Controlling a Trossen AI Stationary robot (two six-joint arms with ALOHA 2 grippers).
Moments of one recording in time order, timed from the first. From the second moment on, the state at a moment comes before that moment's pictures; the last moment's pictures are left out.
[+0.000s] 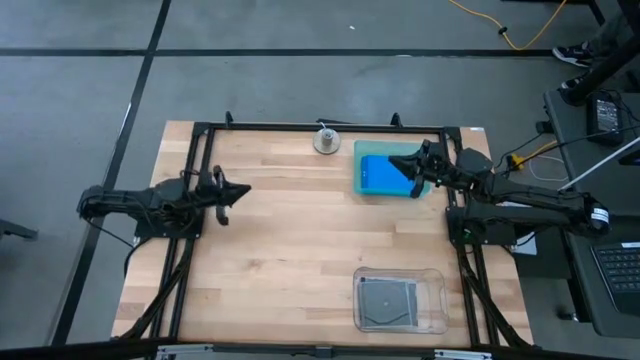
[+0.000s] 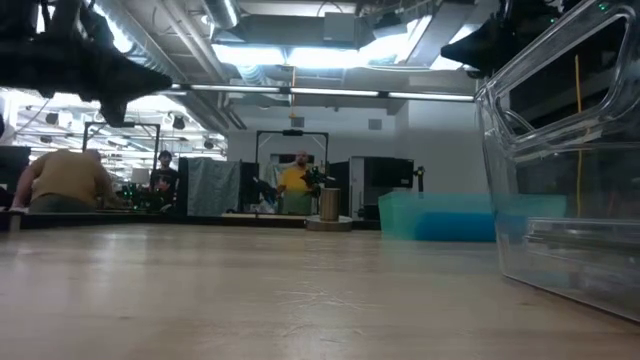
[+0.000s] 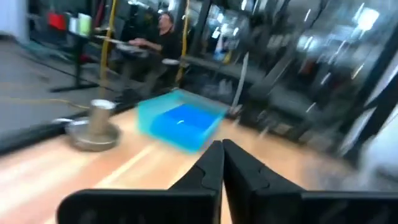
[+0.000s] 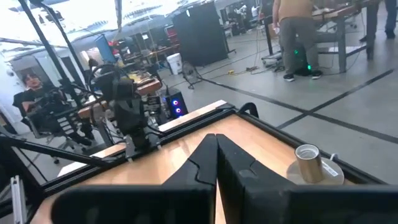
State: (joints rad) left arm -0.04 0.00 0.05 0.01 -0.34 -0.32; right arm -0.32 0.64 0.40 0.27 0.00 0.31
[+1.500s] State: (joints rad) left arm -0.04 0.03 0.11 -0.32 -0.55 -0.35; right arm 0.02 0.53 0.01 0.85 -0.07 0.09
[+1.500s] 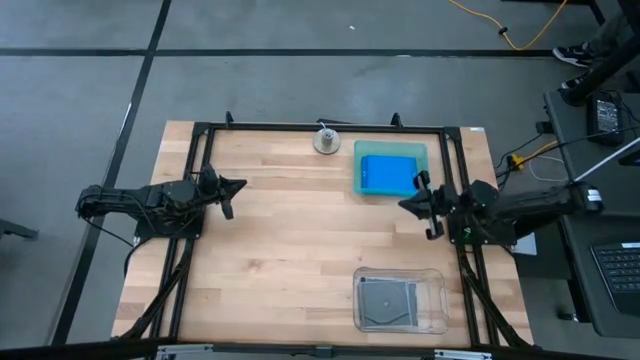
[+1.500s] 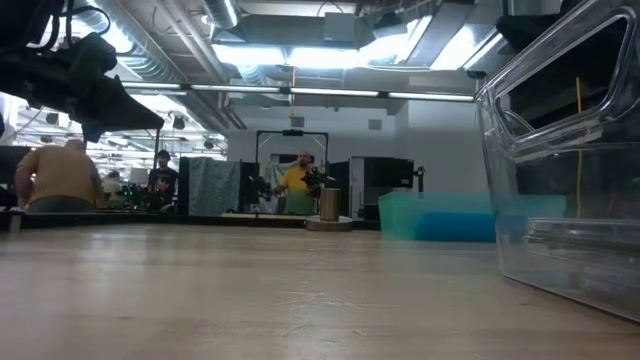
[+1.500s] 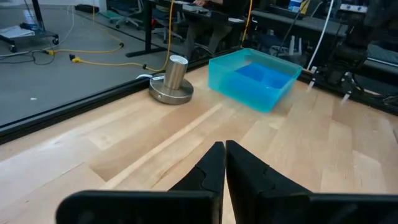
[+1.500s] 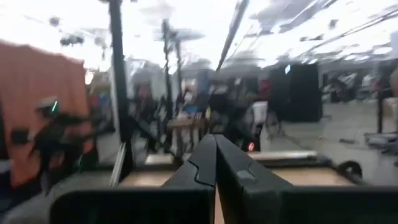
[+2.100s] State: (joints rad) left arm -0.04 0.03 0.11 -0.31 -0.55 -0.35; right arm 0.02 0.02 0.05 -0.08 -0.29 0.05
